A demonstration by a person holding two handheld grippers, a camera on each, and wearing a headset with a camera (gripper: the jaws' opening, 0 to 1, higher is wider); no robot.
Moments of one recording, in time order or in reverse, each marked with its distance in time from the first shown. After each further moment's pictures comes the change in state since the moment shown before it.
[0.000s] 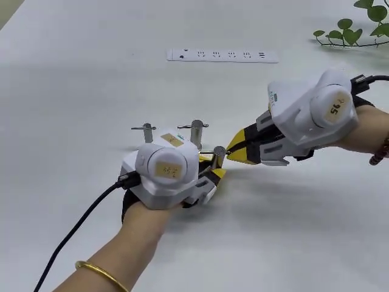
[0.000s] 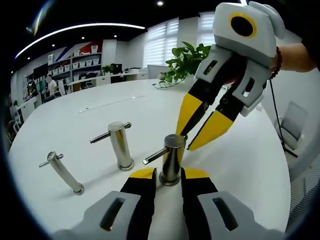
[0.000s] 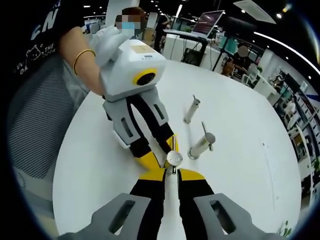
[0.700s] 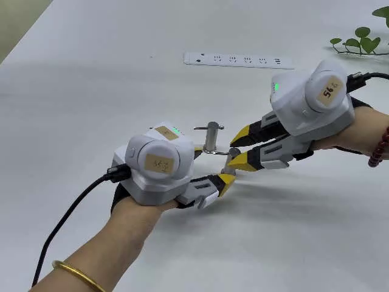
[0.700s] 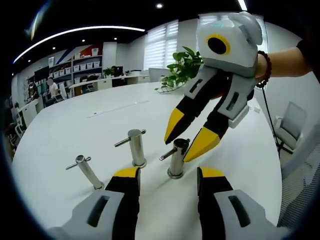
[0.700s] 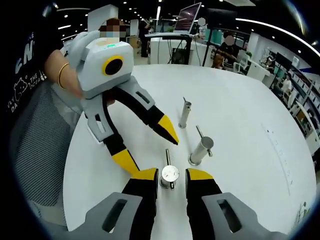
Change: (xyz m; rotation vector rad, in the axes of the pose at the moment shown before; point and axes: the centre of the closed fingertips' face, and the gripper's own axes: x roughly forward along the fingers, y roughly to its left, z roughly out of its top) left arm -0.038 0.011 0.013 -0.006 -0.023 -0.002; right arm 0.015 -0.007 0.015 0.209 -0.022 0.012
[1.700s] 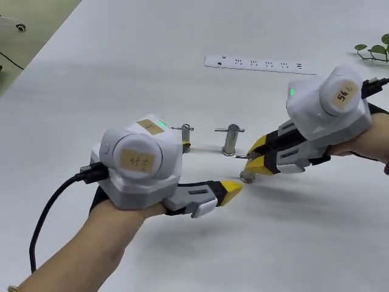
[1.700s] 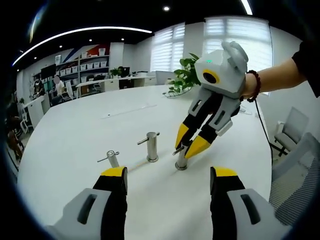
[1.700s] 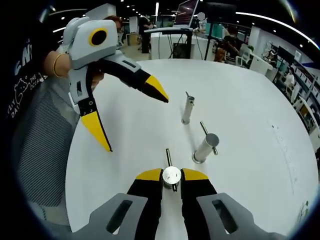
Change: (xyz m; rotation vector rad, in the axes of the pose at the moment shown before) left arm -0.051 0.012 0.008 -0.028 -0.014 0.046; right arm 0.004 0.007 -0.005 0.005 0.042 0.034
